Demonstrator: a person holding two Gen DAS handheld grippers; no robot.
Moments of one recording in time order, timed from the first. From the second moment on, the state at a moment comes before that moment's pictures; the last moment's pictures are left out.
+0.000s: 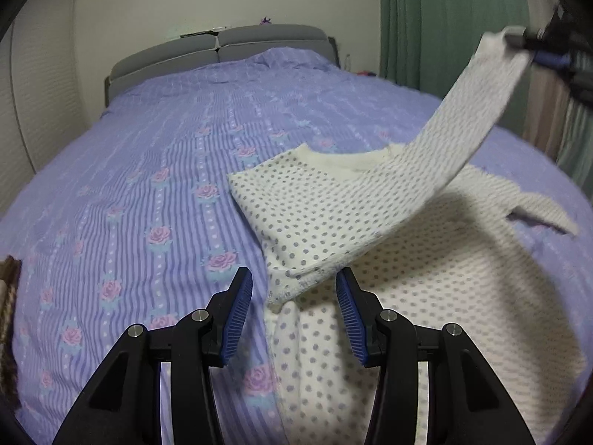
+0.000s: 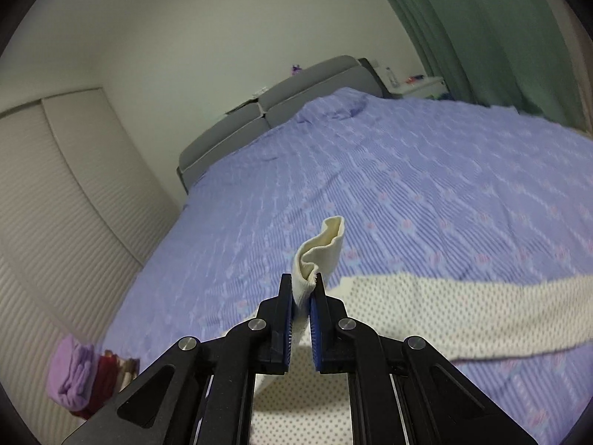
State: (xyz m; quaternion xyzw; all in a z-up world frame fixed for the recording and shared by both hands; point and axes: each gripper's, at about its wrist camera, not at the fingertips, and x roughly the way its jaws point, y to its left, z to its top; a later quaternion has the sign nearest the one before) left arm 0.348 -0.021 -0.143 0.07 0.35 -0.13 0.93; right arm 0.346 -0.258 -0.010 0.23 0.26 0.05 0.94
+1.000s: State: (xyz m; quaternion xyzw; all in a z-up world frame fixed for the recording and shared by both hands) left arm 0.342 0.034 -0.161 -0.03 0.38 -0.02 0.93; right arm 0.286 -0.278 -0.163 0.23 0.45 0.01 0.86
